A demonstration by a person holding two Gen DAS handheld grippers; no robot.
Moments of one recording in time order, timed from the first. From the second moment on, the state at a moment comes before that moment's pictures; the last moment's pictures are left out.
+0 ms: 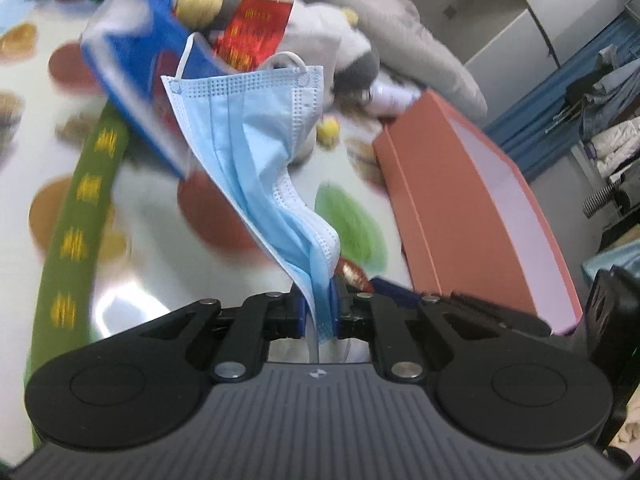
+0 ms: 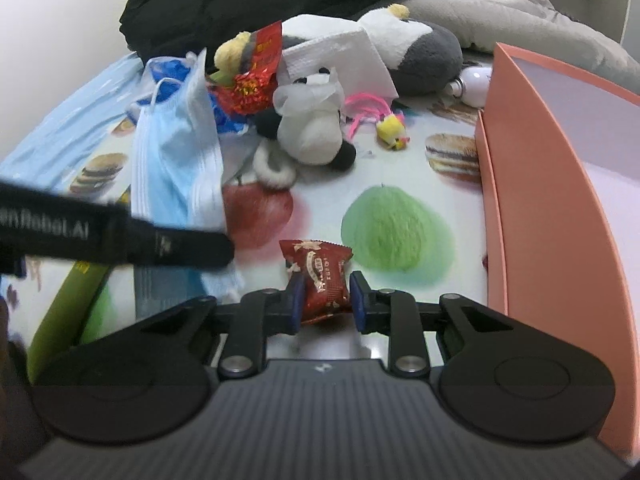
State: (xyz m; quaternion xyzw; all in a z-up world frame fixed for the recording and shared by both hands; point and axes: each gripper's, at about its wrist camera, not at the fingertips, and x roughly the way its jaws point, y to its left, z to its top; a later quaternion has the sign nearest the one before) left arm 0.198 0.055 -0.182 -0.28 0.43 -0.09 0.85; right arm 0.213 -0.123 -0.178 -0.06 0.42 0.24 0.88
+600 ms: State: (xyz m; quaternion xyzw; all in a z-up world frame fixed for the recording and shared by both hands) left arm 0.146 0.074 -0.192 -0.28 0.47 -0.03 0.84; right arm 0.168 -0.140 -0.181 -0.04 0.43 0.22 0.87
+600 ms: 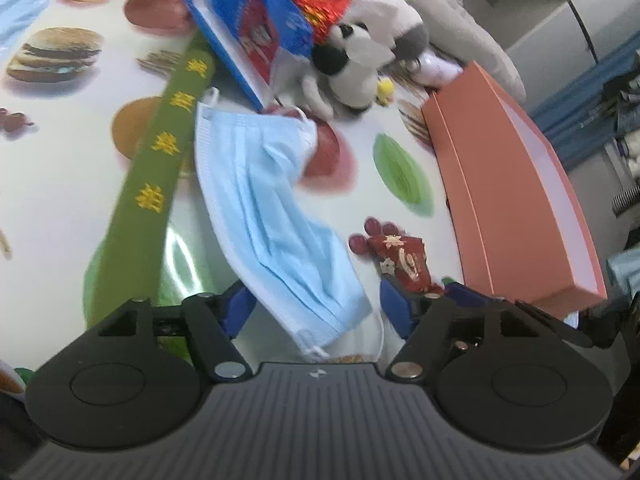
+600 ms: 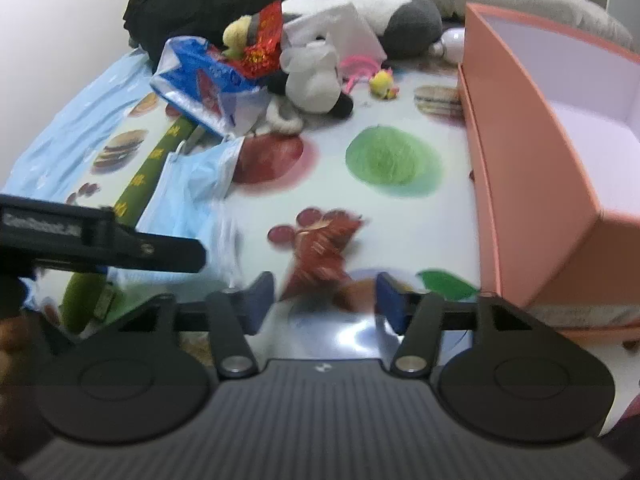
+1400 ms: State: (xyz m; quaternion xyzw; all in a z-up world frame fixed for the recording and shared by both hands) left arm 0.190 0.063 -0.196 -0.19 0.45 0.00 0.87; right arm 0.176 -0.113 -0.192 -0.06 0.43 0.25 0.87
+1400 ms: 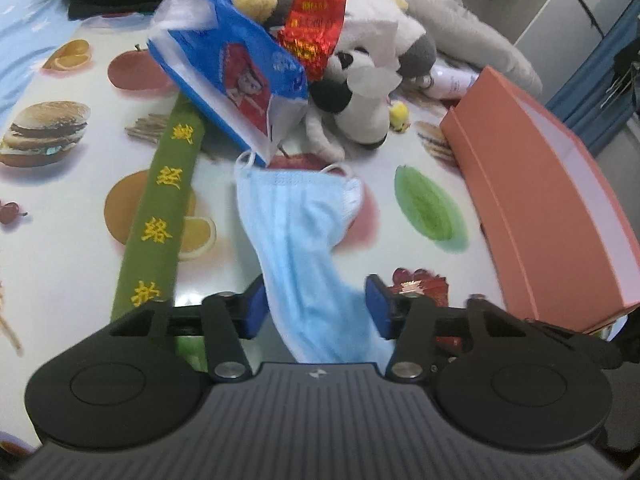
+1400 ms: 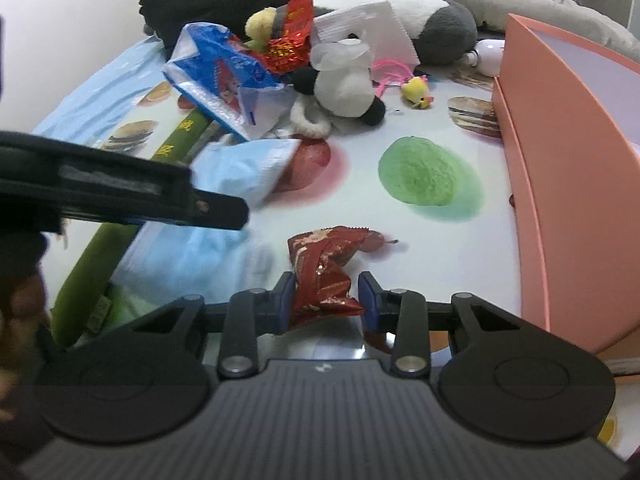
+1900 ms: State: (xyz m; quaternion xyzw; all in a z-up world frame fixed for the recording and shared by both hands) left arm 0.178 0.042 -0.190 -0.18 0.44 0.00 0.88; right arm 0.164 -0.136 -0.173 -0.04 0.42 0.23 0.88
